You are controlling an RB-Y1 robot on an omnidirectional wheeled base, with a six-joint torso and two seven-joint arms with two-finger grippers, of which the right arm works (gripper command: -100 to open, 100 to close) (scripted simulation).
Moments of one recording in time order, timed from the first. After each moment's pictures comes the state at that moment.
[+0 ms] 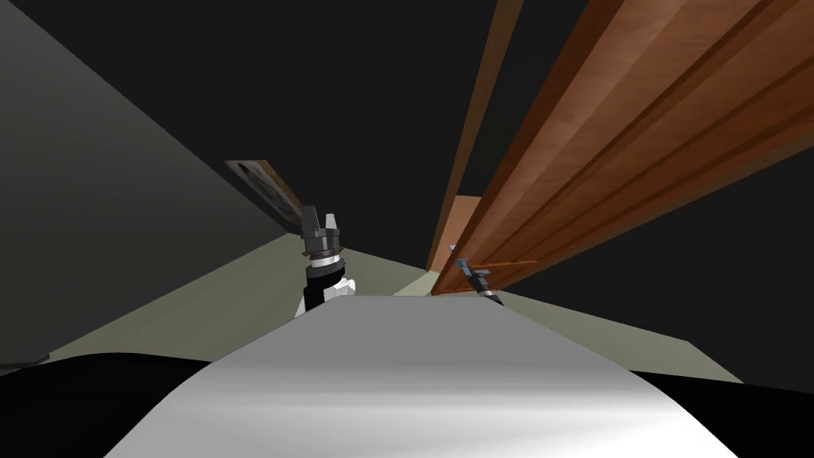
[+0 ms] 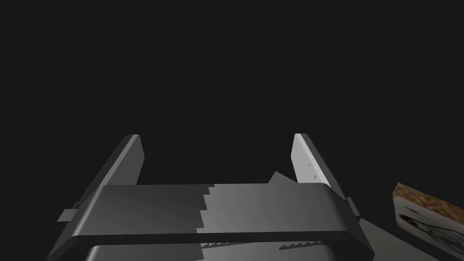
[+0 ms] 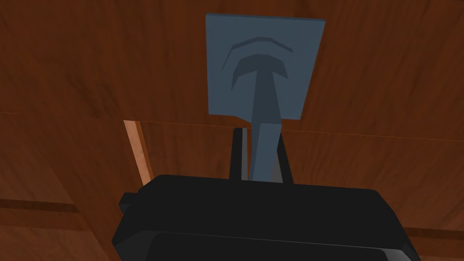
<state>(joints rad) 0.00 -0.43 -0.06 -0.40 0.14 -1.20 -0.48</state>
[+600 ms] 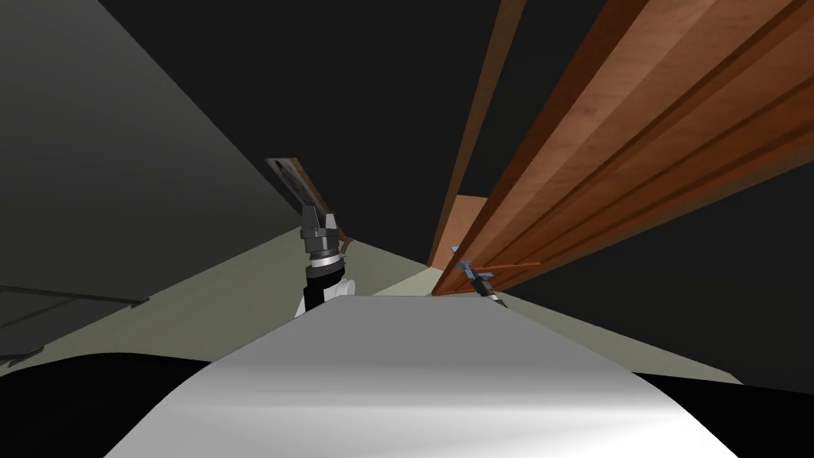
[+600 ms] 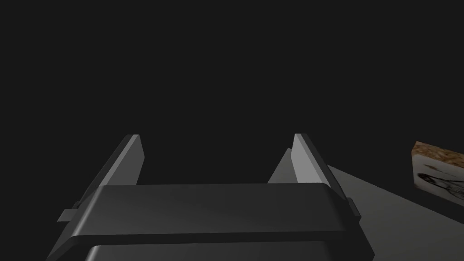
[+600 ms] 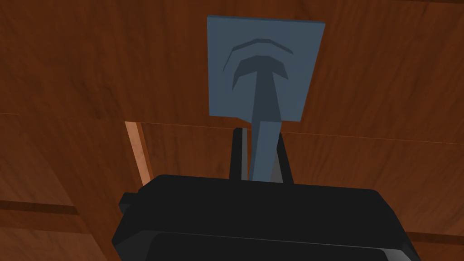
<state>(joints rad) 0.01 -0.45 -0.06 -0.36 0.15 -1.26 -0.50</state>
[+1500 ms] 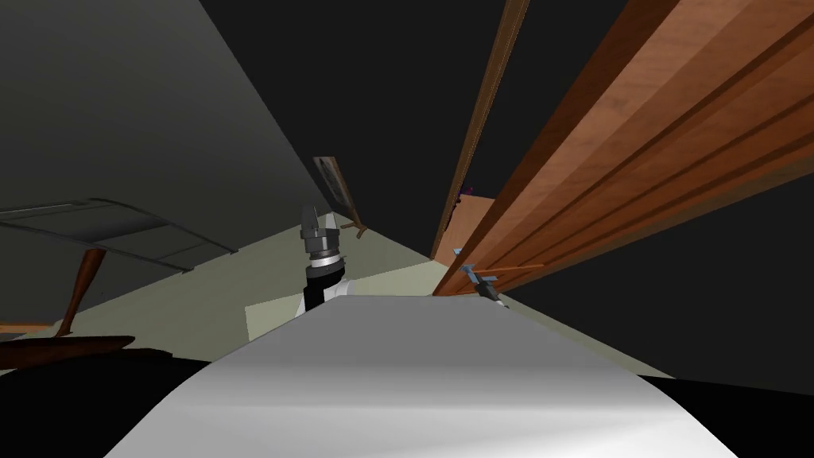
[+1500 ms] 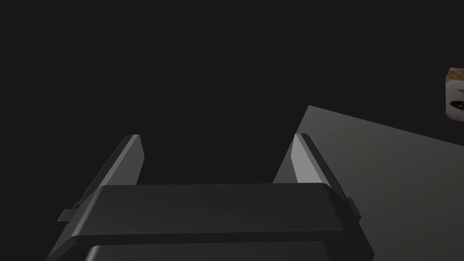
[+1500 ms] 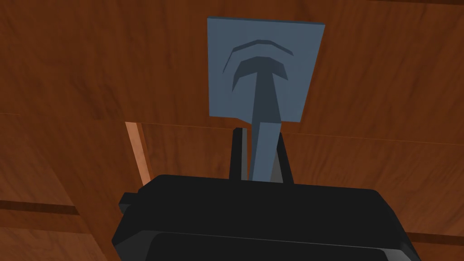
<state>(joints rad) 0.04 -0.47 -0.06 -0.33 0.15 -1.34 -0.51</state>
